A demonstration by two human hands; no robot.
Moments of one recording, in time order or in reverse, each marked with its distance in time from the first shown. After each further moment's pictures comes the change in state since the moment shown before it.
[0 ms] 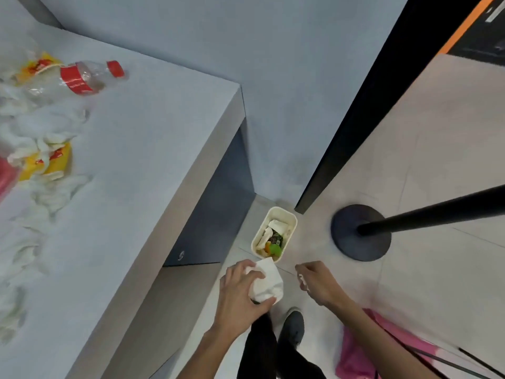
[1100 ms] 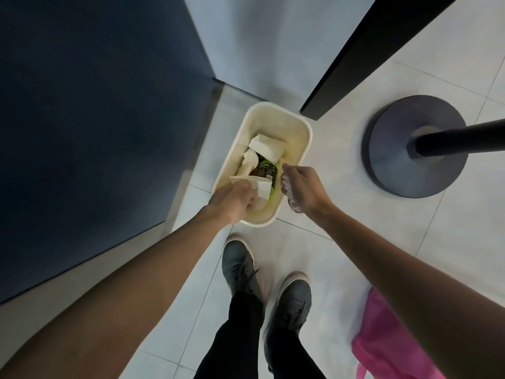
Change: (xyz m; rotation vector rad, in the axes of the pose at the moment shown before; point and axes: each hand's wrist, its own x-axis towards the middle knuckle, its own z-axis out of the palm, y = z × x) left_hand 0.289 -0.267 0.357 0.381 -0.587 0.223; right_hand 0.412 0.183 0.084 0.292 0.038 0.051
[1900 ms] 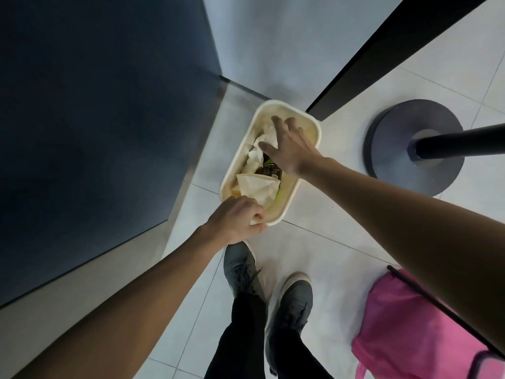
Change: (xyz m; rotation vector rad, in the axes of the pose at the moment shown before) left_hand -0.049 0.012 -0.002 -0.244 0.076 0.066; right_hand 0.054 -0.049 0.023 -1.008 0.038 -0.410
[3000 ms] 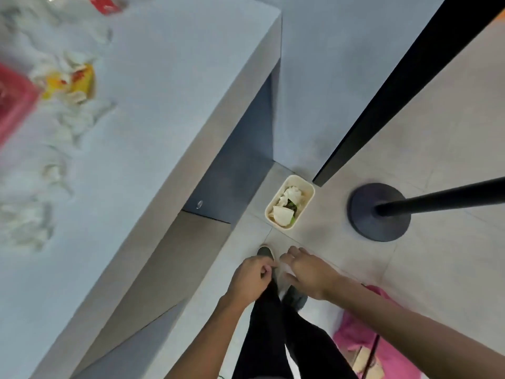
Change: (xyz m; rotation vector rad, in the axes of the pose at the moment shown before) left_hand -0.347 0.281 -0.141 -0.357 0.289 -0.405; right_hand -0.428 -0.173 -0.192 -0.288 -0.380 -0.404
